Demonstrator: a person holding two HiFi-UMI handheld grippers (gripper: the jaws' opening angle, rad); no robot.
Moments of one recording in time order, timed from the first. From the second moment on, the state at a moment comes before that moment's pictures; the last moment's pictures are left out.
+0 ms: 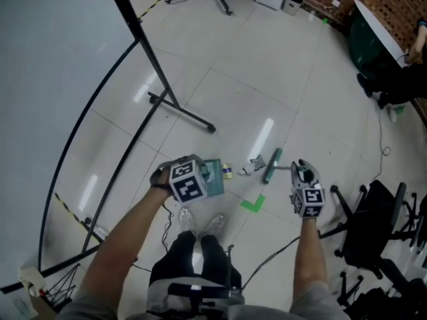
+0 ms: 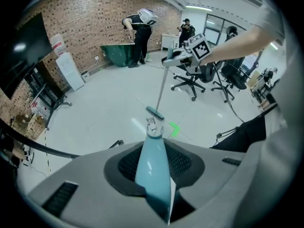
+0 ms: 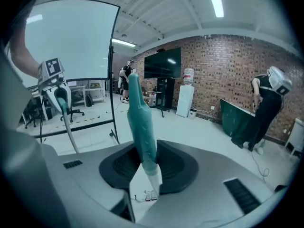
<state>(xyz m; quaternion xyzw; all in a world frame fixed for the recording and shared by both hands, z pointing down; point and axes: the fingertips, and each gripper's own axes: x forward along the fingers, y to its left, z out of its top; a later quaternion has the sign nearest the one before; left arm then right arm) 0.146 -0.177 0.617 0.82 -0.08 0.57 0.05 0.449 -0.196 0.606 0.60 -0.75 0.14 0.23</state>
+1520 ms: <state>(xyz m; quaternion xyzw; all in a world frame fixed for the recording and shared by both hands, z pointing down) 0.121 -0.172 0.621 0.82 -0.09 0.56 0.06 0.265 -0.176 0.546 0.48 -0.84 0.26 -0.01</state>
